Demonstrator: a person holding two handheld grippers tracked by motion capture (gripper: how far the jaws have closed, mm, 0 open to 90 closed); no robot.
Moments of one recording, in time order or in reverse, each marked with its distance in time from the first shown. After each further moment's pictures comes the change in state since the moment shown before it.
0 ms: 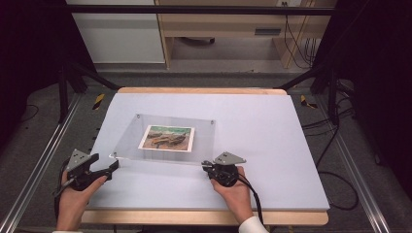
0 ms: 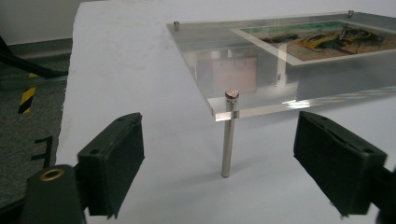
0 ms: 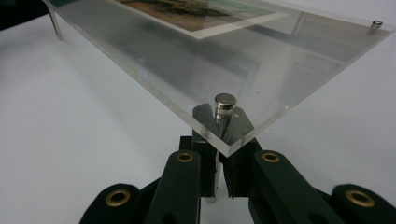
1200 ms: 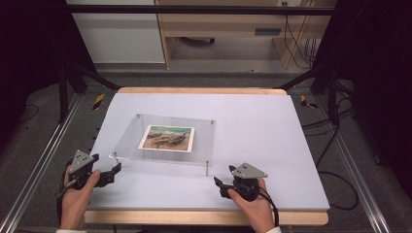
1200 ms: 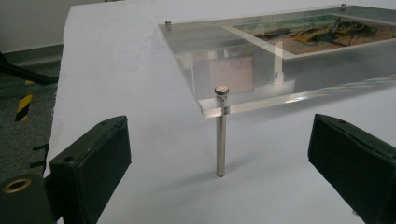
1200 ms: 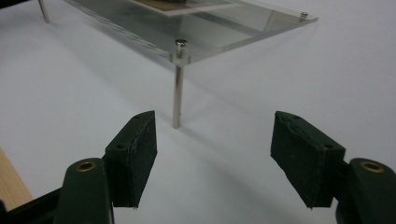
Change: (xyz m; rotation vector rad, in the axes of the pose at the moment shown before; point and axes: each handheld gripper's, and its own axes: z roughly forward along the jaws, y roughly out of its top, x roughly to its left) left arm -0.002 -0.002 0.003 -0.007 -0.016 0.033; right arm -0.004 -0.019 -0.061 0.005 -0.095 -0.026
